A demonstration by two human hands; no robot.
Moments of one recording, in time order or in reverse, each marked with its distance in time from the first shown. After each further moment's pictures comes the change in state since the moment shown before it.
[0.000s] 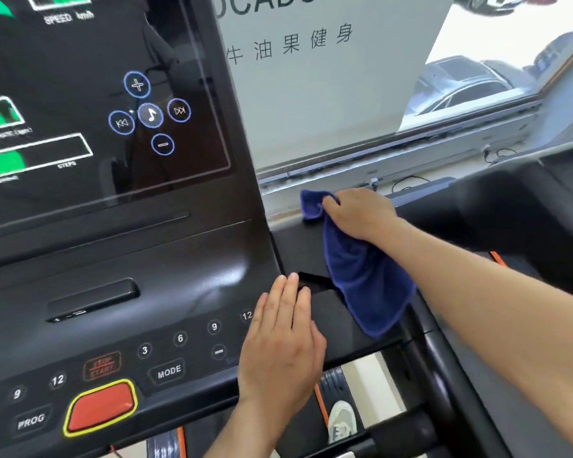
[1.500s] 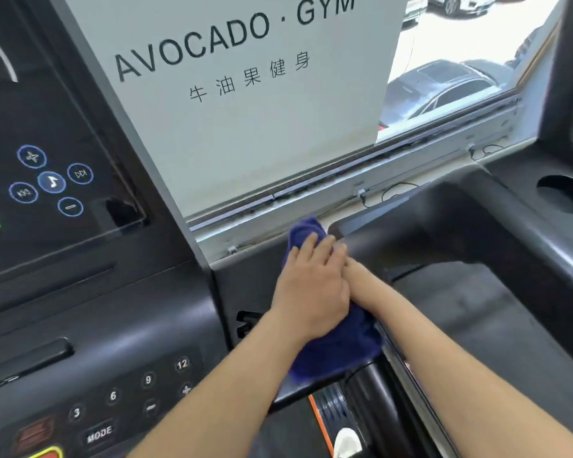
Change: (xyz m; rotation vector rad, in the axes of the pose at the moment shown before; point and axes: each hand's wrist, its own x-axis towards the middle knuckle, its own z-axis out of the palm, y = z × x) left_hand 0.148 0.088 0.022 -0.016 -0.393 0.203; right_hand -0.068 0.065 0.018 0.532 -0.123 -0.037
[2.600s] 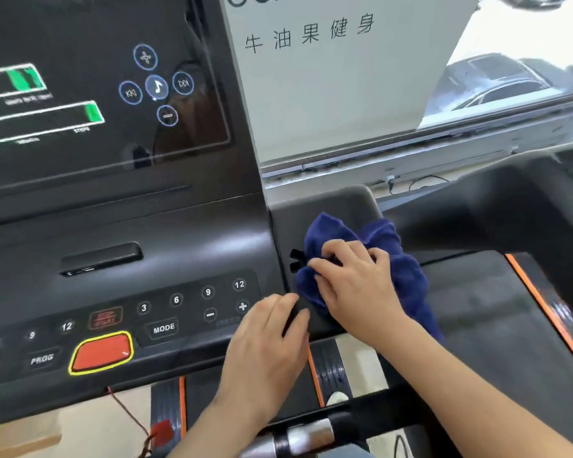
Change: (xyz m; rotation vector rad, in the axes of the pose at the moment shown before) left_hand -0.192 -0.044 0.050 0.084 0.500 -0.067; right_hand -0.080 -0.059 0.064 -0.487 0.349 -0.387
